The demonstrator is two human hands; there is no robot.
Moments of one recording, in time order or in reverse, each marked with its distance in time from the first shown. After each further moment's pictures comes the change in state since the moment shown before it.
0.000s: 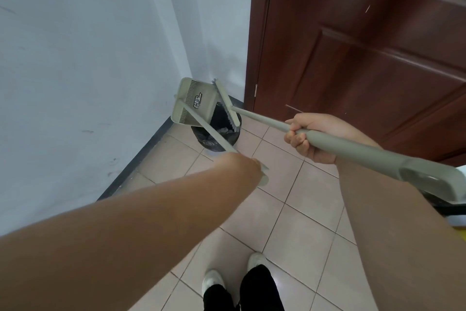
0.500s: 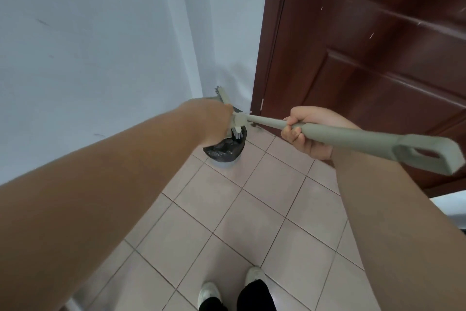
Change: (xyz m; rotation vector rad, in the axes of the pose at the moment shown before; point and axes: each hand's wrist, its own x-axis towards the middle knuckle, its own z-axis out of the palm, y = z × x) left_hand -0.032 -0.101 -0.046 -0.036 0.488 -0.060; right_hand -0.023 -0.034 0.035 -0.064 0.007 -0.040
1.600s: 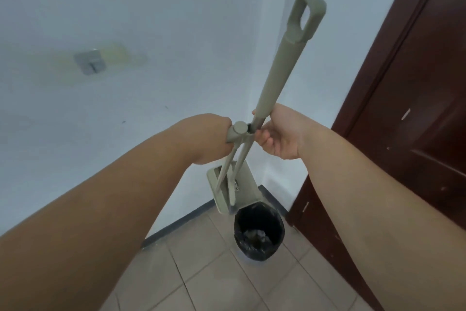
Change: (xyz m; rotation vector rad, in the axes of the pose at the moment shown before) left_hand -0.077 -0.176 -0.090 -0.357 0.352 -0.360; right_hand -0.032 -0.161 0.239 -0.514 -0.252 -0.301
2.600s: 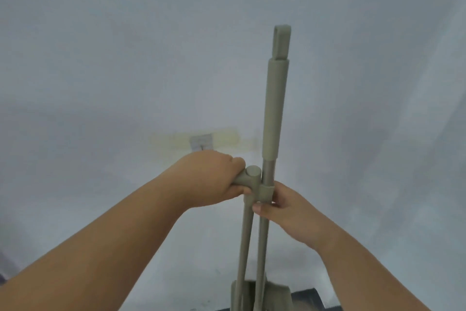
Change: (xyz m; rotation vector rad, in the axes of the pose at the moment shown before) left_hand 0.044 -0.236 -0.071 0.292 0.222 -0.149; right_hand 0.193 -0.091 0.144 -0.542 -0.370 -0.604
